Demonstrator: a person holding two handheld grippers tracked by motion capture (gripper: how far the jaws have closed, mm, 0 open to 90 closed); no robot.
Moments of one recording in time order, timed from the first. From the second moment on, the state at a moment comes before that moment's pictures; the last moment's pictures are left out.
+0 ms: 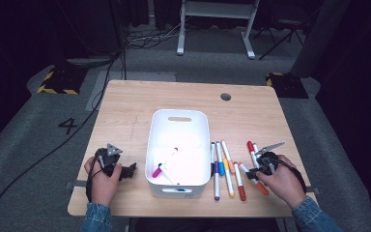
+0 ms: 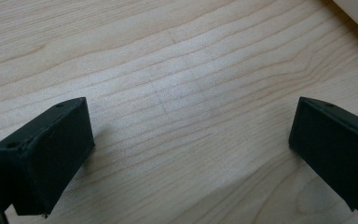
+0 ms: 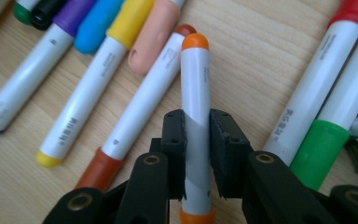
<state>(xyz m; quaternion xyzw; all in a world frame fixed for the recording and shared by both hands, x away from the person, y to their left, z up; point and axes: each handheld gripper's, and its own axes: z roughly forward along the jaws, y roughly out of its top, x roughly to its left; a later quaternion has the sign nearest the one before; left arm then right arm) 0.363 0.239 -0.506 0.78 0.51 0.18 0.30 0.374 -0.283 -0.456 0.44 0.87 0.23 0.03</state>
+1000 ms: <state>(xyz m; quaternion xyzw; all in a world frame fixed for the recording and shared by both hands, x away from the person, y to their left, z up) 0.364 0.239 -0.506 0.78 0.51 0.18 0.30 0.379 -0.263 -0.364 0.38 0.86 0.33 0.02</state>
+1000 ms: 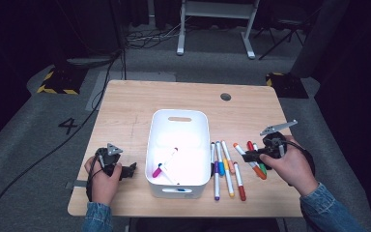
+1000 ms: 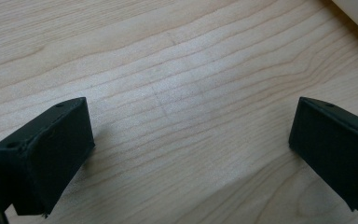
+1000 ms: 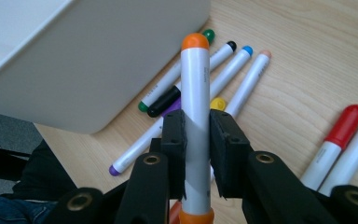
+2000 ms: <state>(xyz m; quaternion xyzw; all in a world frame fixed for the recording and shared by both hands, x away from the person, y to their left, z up) 0.364 0.239 -0.506 0.78 0.51 0.18 0.30 0.381 -0.172 -0.324 0.28 0.89 0.35 -0.02</state>
